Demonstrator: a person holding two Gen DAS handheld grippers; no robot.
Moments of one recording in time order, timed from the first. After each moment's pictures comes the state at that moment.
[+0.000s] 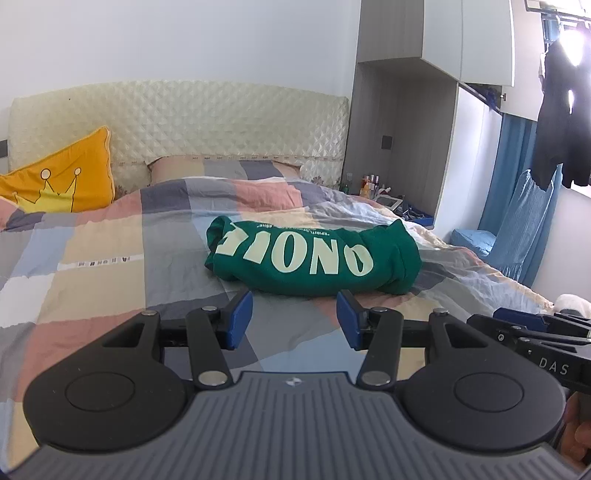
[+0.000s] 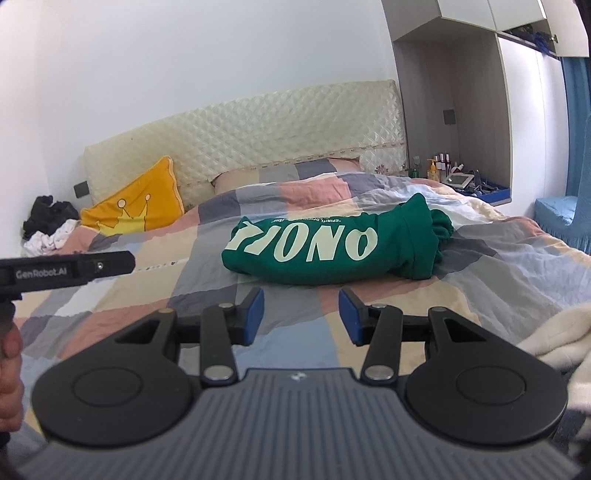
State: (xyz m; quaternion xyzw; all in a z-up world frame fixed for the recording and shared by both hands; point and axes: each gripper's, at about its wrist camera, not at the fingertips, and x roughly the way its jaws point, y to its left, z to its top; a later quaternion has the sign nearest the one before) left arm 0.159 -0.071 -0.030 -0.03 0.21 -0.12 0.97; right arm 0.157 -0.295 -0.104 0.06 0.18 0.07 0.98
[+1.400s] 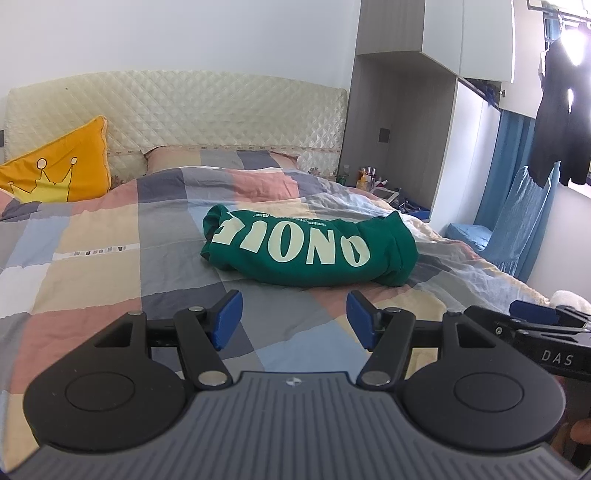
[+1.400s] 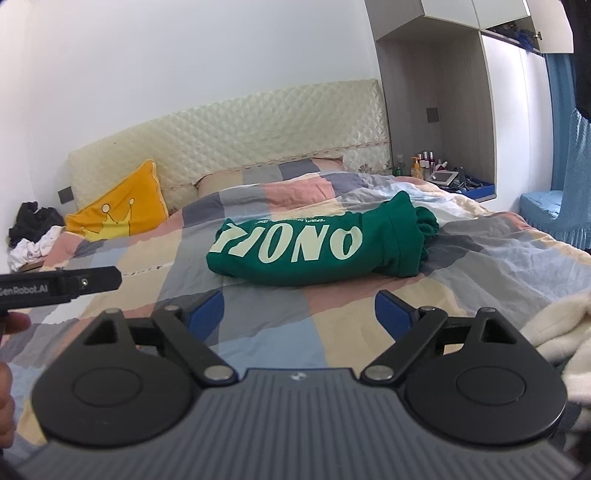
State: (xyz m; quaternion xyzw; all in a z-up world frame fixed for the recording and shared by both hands) left arm 0.163 -0.070 -0.033 -0.03 0.23 -0.12 0.97; right arm 0.158 -0.299 -0.105 0.07 0.18 0.04 0.98
